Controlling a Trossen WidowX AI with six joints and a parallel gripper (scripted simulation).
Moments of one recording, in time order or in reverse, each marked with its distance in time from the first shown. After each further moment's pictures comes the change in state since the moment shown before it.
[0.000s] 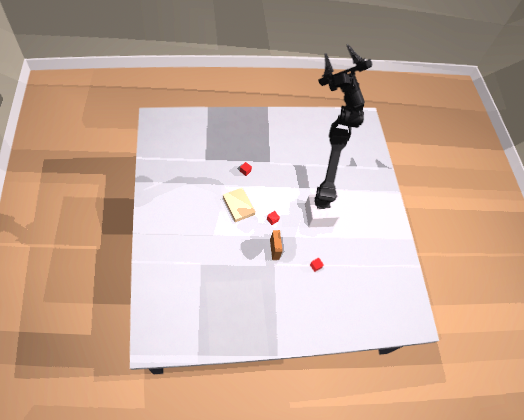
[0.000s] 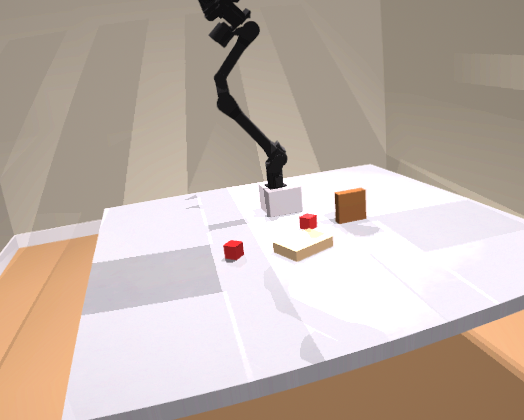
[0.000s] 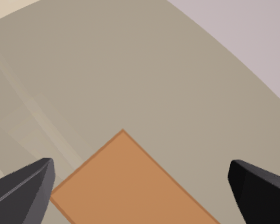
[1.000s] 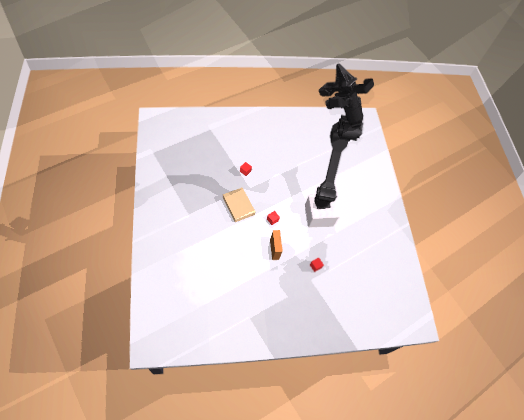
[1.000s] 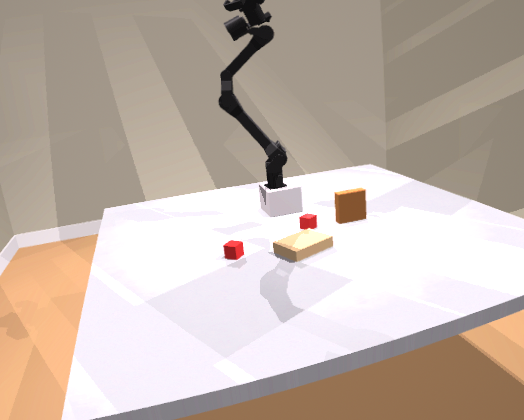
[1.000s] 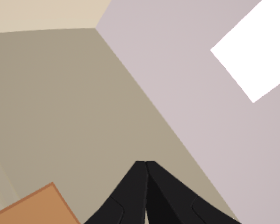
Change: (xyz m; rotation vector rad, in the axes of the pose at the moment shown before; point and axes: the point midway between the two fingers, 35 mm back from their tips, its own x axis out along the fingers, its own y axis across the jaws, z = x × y) arm -0.046 -0.017 0.089 -0.303 -0.242 -0.174
